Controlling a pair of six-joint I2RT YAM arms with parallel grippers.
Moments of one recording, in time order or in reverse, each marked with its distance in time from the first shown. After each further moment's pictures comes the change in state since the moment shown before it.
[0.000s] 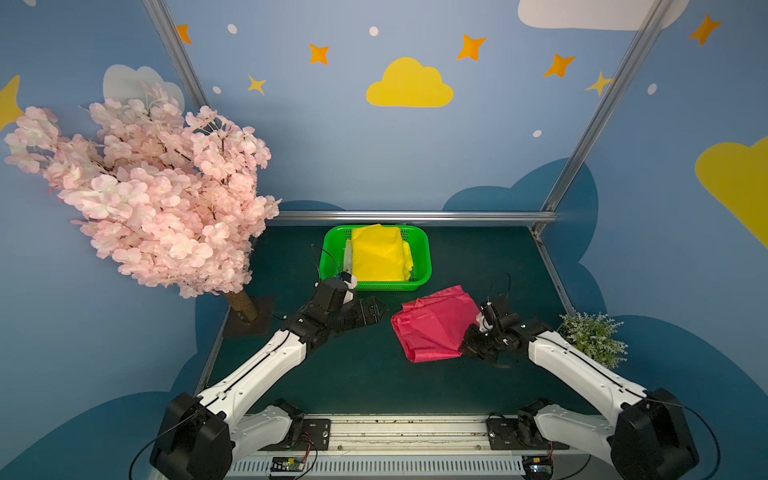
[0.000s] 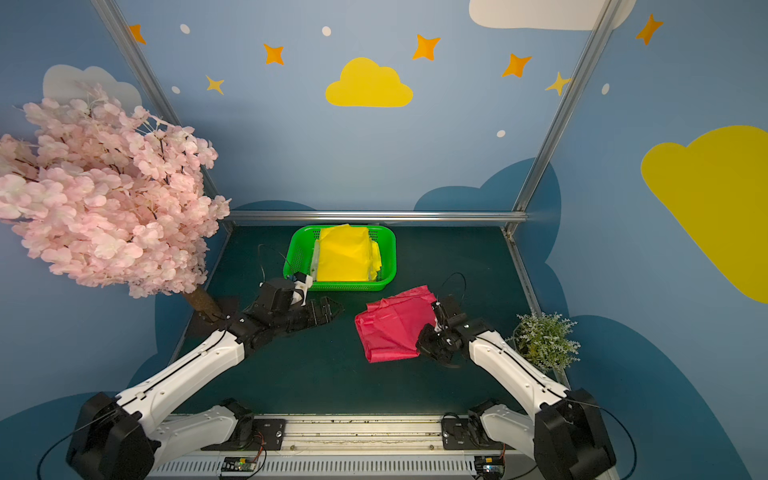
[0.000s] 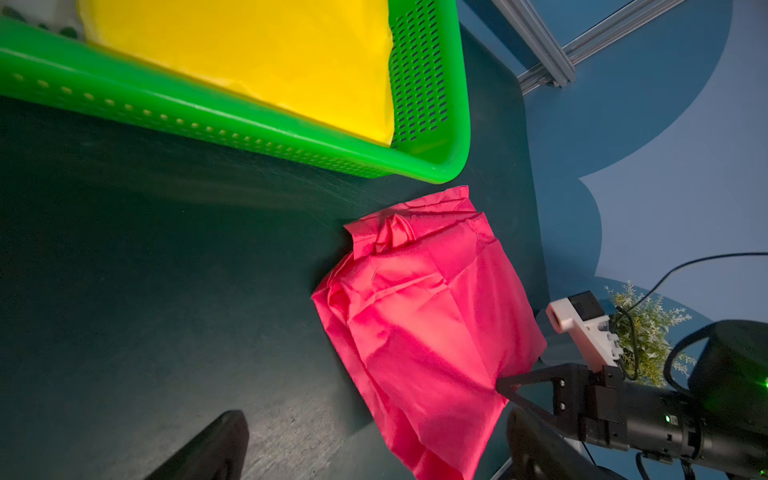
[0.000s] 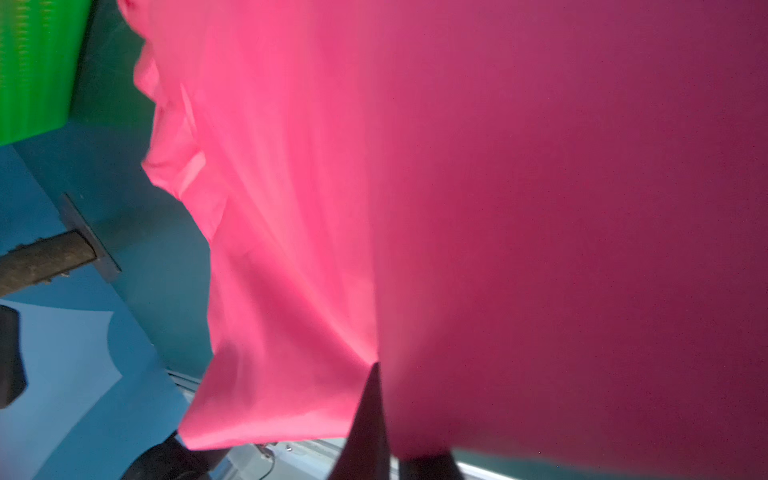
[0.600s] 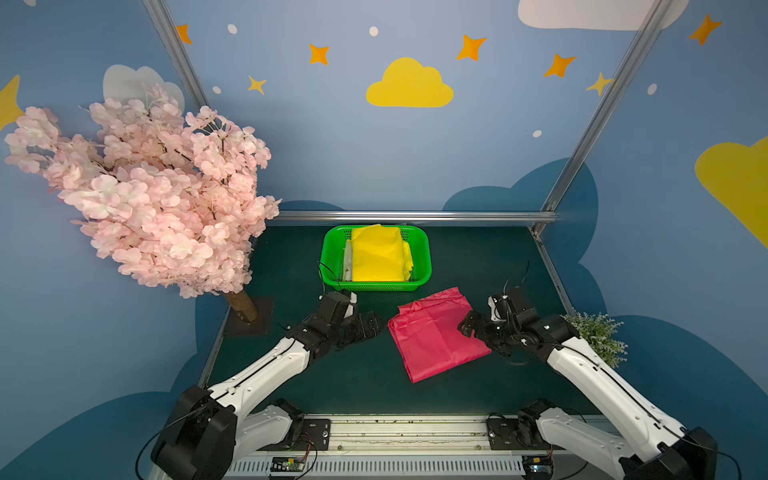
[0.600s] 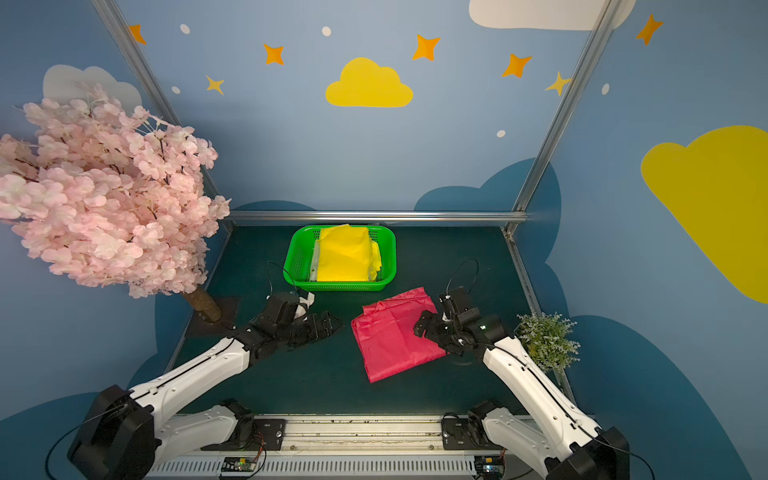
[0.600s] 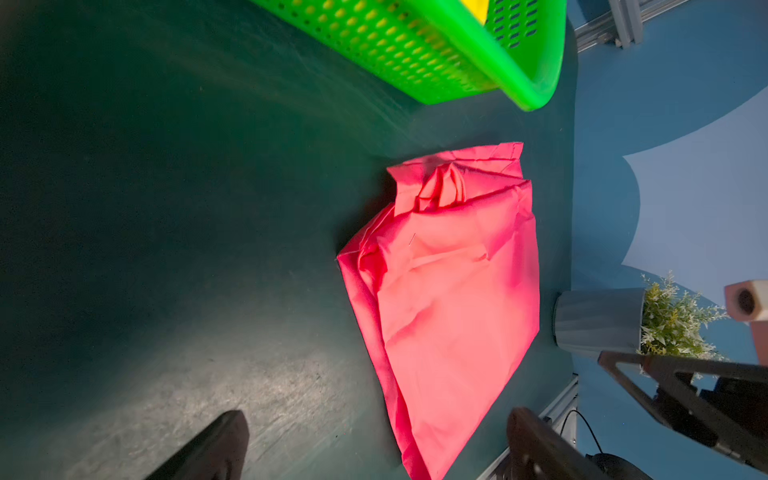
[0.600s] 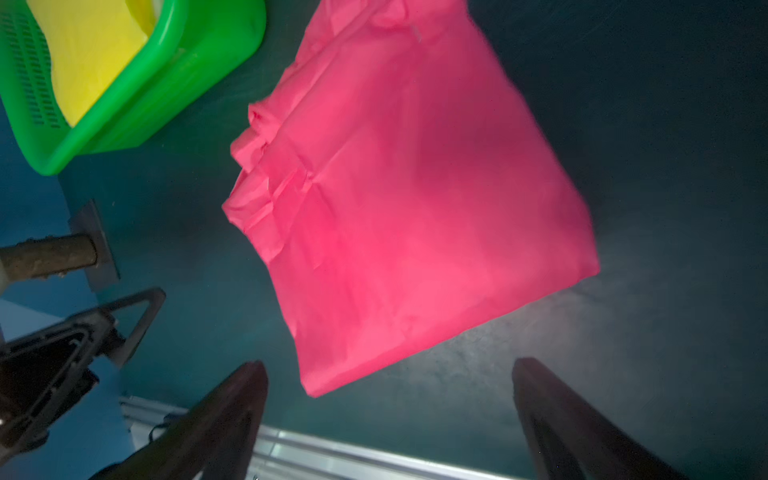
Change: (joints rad) left arm -0.027 0.018 -0.156 0.081 0.046 -0.098; right arm -0.060 -0.106 0.194 -0.173 0.188 -0.182
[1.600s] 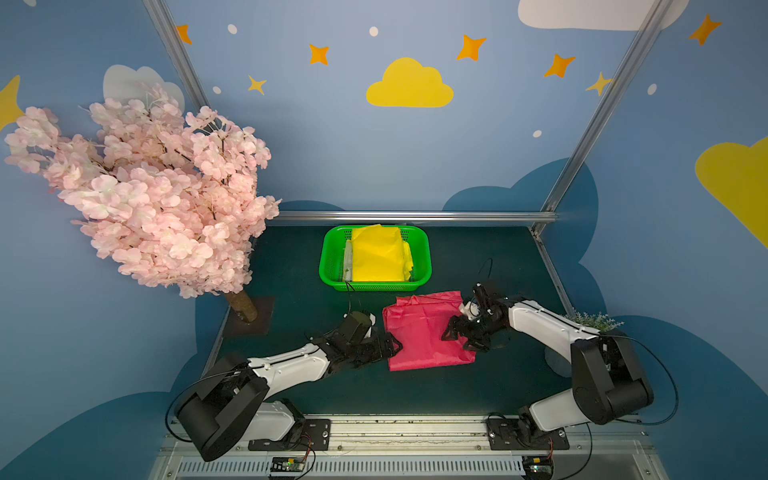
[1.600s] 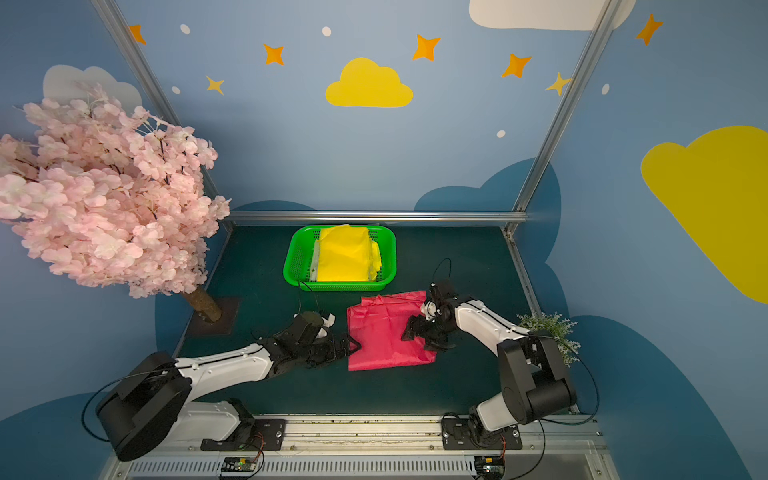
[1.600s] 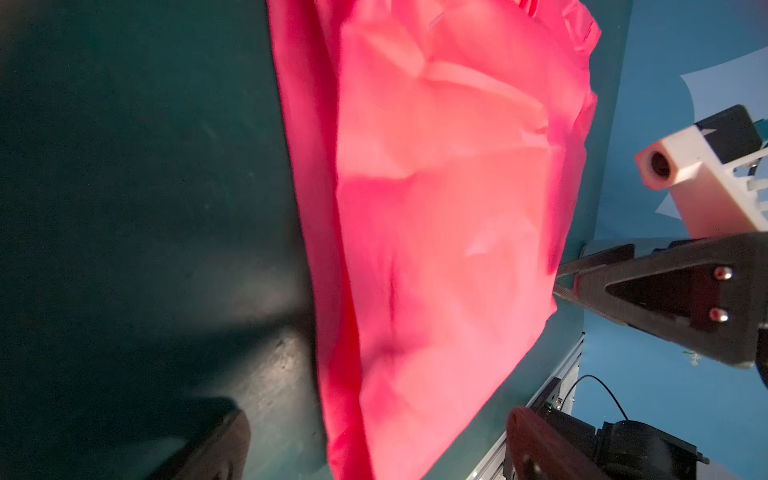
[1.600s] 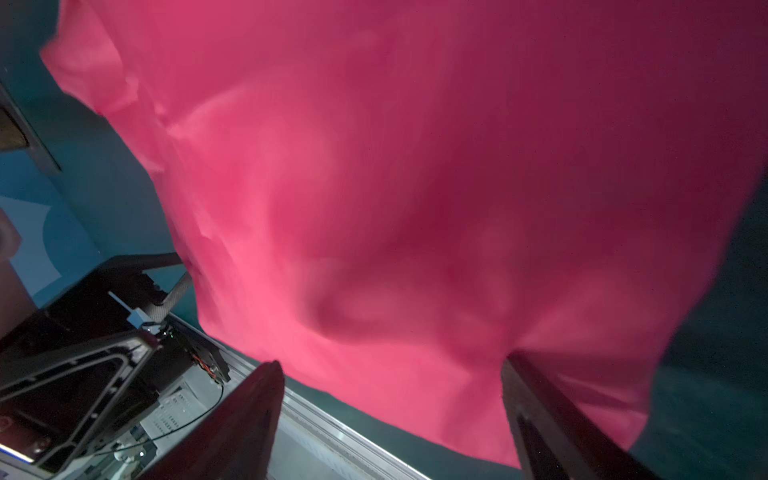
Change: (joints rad) left arm -0.195 0.187 -0.108 0.269 -0.011 -0.154; right arm -0.025 0.489 -0.012 0.171 -0.377 -0.255
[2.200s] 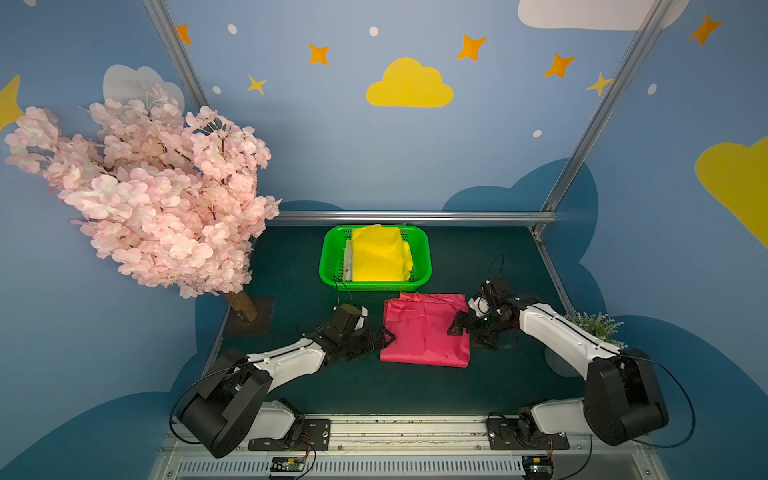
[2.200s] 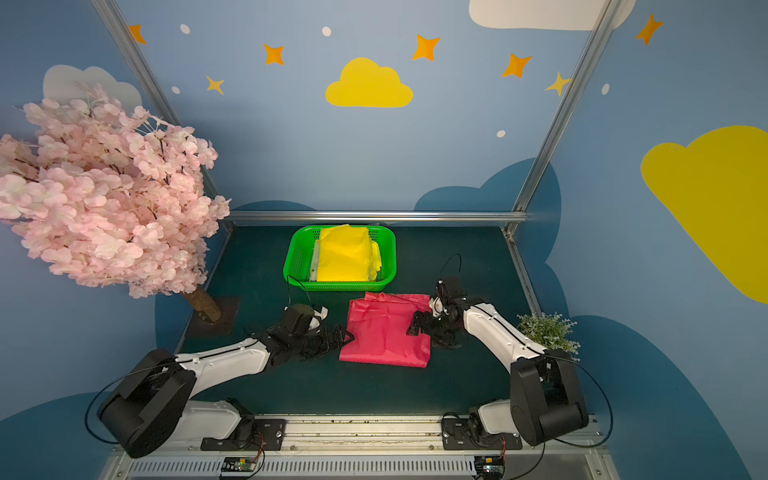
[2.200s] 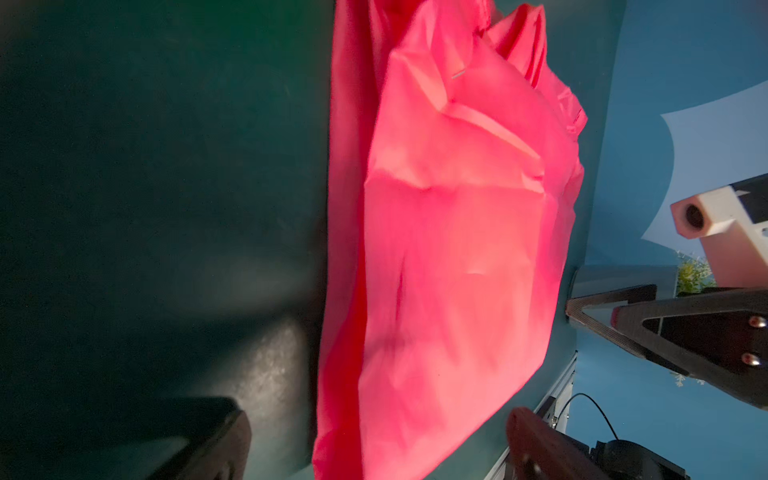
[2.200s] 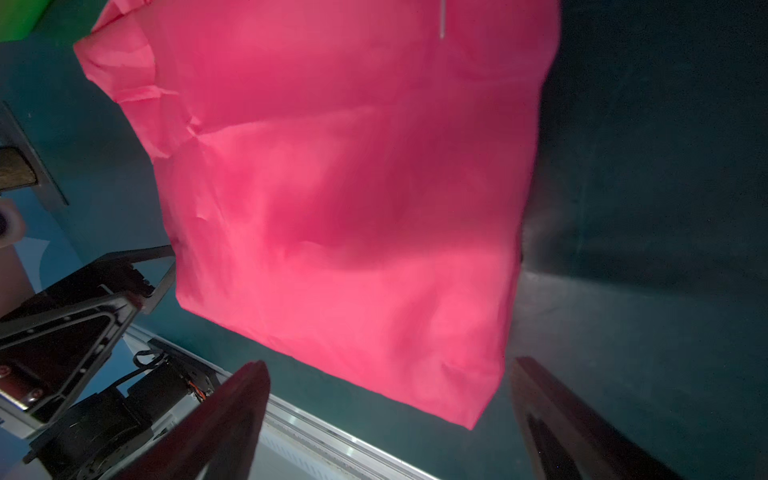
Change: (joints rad) left arm 0.160 0.038 0.018 0.002 0.084 0.106; right arm -0.077 -0.103 0.022 -0.077 0.092 -0.004
